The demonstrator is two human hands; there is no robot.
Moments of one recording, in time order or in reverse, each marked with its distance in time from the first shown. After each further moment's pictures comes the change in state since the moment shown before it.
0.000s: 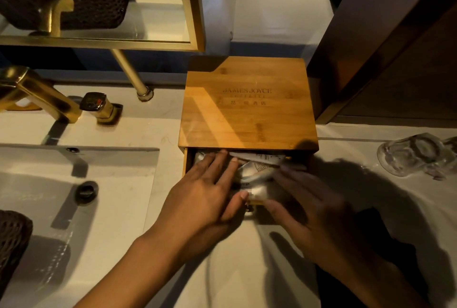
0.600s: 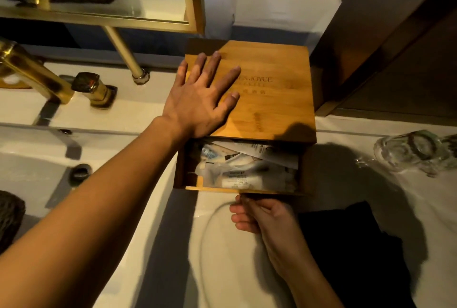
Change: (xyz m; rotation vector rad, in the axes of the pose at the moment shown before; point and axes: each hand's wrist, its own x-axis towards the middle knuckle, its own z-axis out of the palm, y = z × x) left_hand 0.127 -0.065 -0.009 0.077 0.182 -0.063; right_hand -0.008 -0.035 0.063 1.340 -0.175 1.072
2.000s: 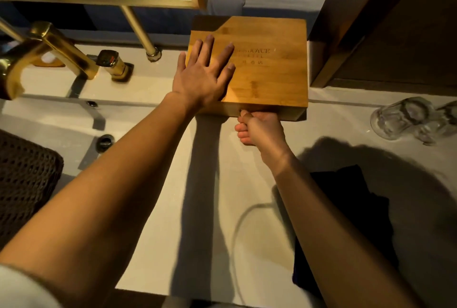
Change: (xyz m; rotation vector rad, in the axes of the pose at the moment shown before) left_hand -0.011 0.010 0.008 -0.053 -0.070 -0.177; right_hand 0.072 -0.053 0.016 -0.414 0.083 -0.153
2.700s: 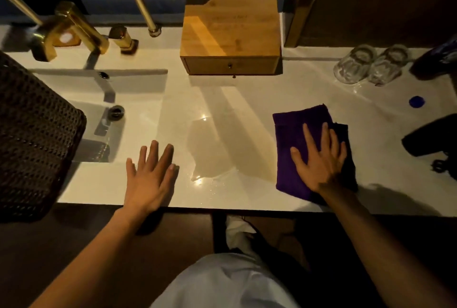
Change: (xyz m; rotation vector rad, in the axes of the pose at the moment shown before) left_hand -0.362 -0.043 0.085 -0.103 -0.191 -0.237; right_hand -0.142 0.200 -0.142 -1.128 0.393 -0.298
